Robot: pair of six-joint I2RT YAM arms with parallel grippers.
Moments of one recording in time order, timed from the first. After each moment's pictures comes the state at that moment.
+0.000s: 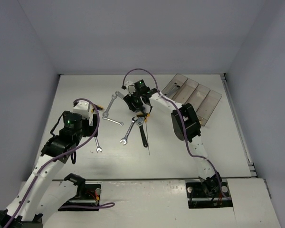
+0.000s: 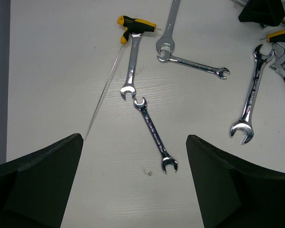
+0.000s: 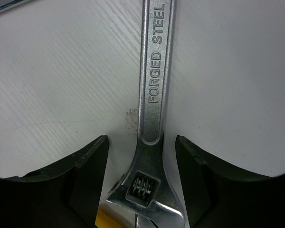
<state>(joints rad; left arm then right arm) -0.36 0.76 0.84 -0.65 -0.30 -0.08 0.60 2.45 1.99 -0.37 -0.21 -0.24</state>
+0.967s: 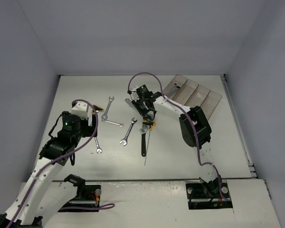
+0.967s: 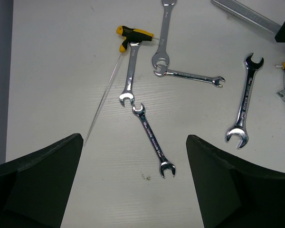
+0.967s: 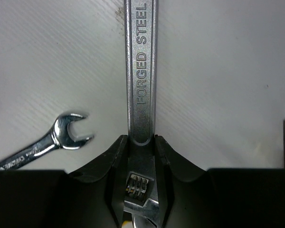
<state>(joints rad) -0.36 0.74 0.84 -0.63 -0.29 -0.07 0.64 2.21 1.73 -0.47 0.01 -0.12</state>
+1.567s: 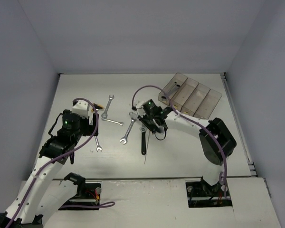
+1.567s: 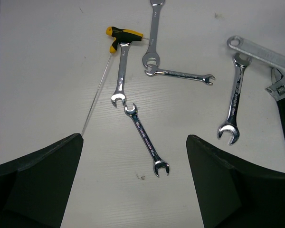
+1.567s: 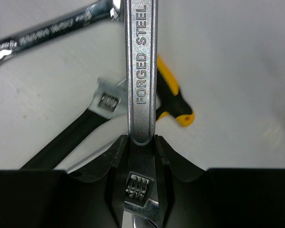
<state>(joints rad) -0.36 0.73 0.84 -0.63 -0.24 -0.07 0.74 1.77 1.17 -0.37 0.06 -0.18</state>
